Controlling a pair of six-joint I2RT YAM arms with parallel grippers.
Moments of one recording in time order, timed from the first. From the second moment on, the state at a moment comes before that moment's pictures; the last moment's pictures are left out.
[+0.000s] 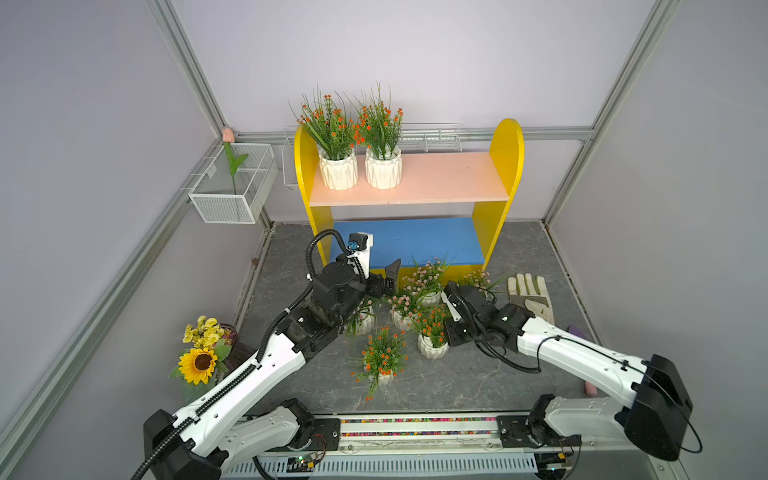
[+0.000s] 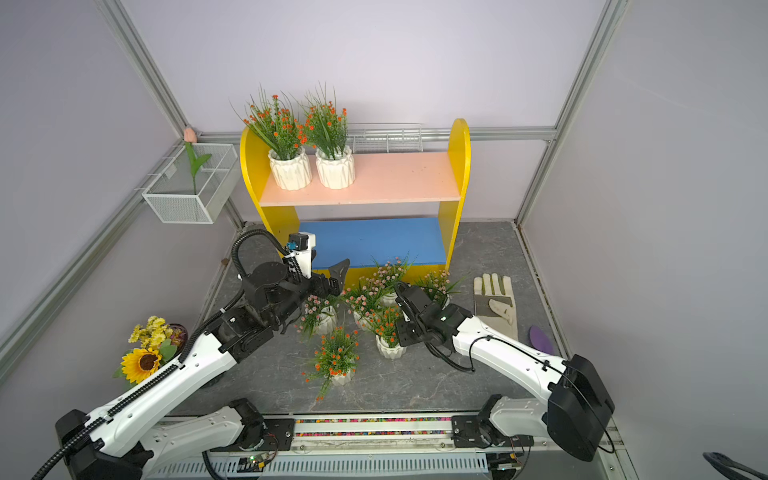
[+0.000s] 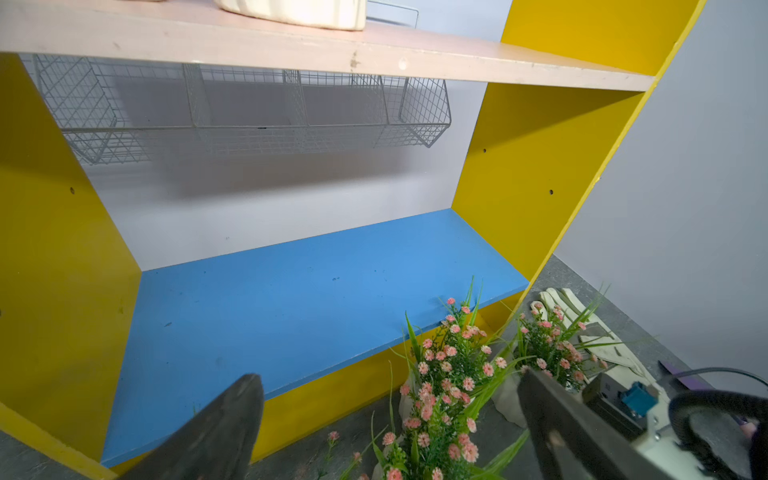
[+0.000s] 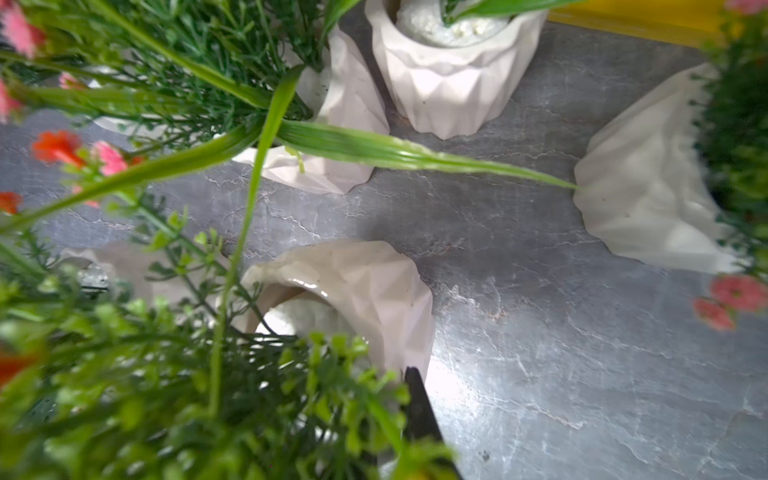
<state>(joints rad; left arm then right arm) -0.75 1.04 0.96 -0.10 -0.19 -0.17 0.80 1.26 0.90 -0.68 0.01 0.47</state>
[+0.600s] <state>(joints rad) -0.87 1.04 0.85 -0.02 -0.02 -0.10 0.60 1.14 1.12 -0.93 -0.11 0.36</state>
